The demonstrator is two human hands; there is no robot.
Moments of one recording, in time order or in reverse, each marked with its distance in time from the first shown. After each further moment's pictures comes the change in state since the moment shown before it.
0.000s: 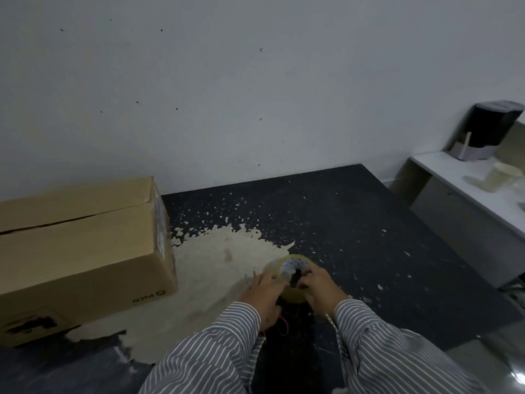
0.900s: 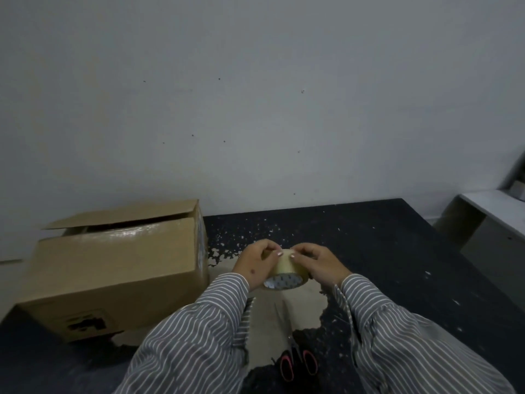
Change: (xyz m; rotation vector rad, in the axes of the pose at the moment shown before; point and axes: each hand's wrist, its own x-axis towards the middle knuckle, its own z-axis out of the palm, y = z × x) left_hand -0.023 -0.029 -0.111 -0.713 0.563 -0.100; right_hand 0.029 -0.087 -0.094 0.930 0.061 -0.139
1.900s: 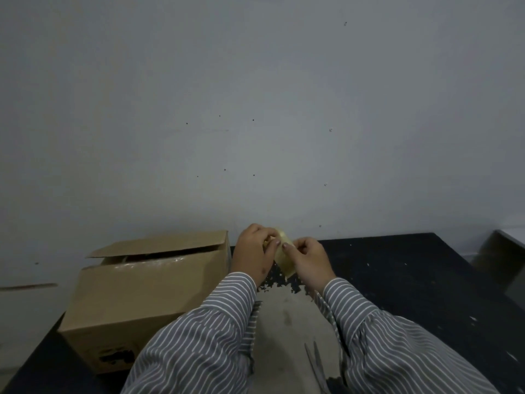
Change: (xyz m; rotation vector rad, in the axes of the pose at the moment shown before) left_hand 0.014 0.035 -0.079 0.402 0.516 0.374; right_hand 0.036 -0.085 0.065 0.146 0.271 -0.117
